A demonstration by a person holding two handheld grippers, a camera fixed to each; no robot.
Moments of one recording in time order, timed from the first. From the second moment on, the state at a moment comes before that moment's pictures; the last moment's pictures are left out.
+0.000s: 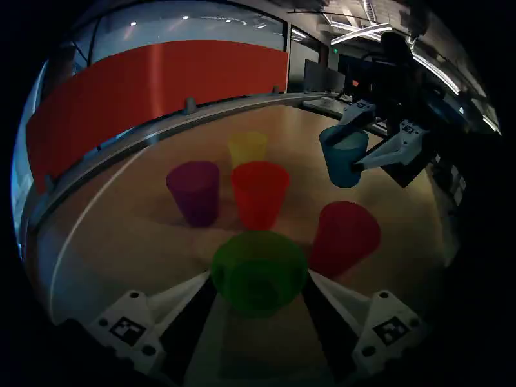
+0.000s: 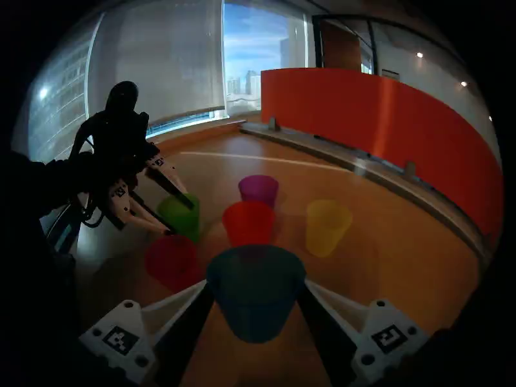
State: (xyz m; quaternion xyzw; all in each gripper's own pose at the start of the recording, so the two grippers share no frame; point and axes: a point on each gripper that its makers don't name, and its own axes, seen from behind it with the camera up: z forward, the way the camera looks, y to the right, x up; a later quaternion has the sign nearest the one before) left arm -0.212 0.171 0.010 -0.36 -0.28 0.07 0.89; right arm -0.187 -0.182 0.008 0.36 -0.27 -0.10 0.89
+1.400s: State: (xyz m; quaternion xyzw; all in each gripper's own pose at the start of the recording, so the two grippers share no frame) left arm -0.208 0.158 -0.006 -0.35 -0.27 0.07 0.89; right arm -0.235 -0.190 0.017 0.36 -0.29 -0.10 0.88
